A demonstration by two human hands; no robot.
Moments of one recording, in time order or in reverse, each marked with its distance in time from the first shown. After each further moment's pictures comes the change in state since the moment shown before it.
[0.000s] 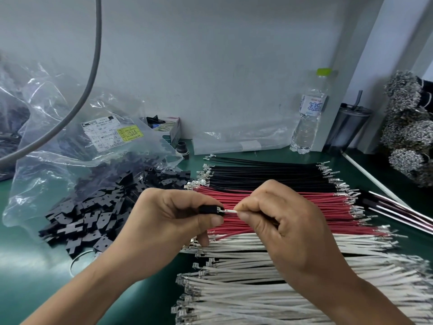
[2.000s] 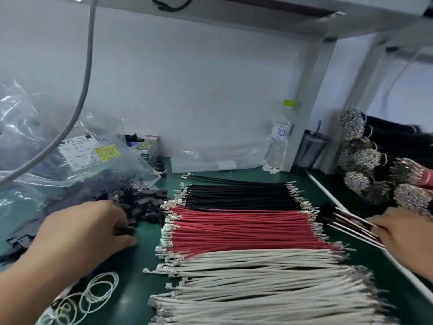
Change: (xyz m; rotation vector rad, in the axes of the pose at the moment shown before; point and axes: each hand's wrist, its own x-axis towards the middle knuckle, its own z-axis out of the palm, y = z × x) left_hand 0.026 -0.036 -0.081 1.466 0.018 -0.285; right_hand -0.132 0.292 -0.185 -0.930 -0.318 0.513
